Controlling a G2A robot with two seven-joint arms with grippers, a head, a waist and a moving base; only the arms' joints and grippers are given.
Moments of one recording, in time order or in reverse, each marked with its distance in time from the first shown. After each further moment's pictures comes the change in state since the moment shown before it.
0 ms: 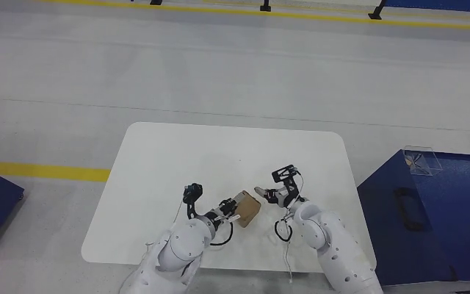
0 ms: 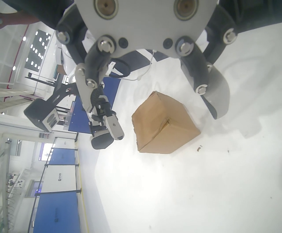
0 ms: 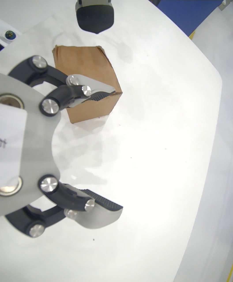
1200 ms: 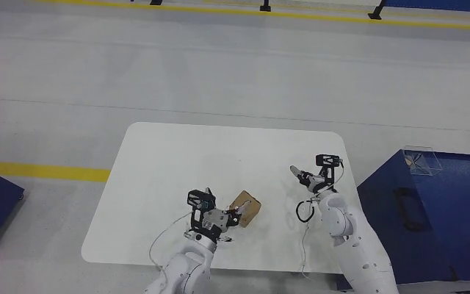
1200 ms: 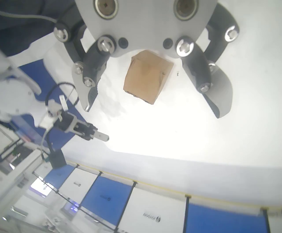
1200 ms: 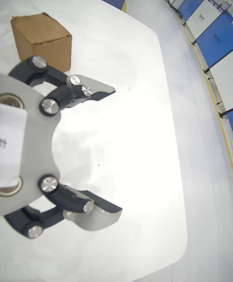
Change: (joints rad) left arm 0.096 0.062 0.090 0.102 0.854 -0.518 0.578; right arm 0.058 0.001 0.147 0.161 0.158 0.140 -0.102
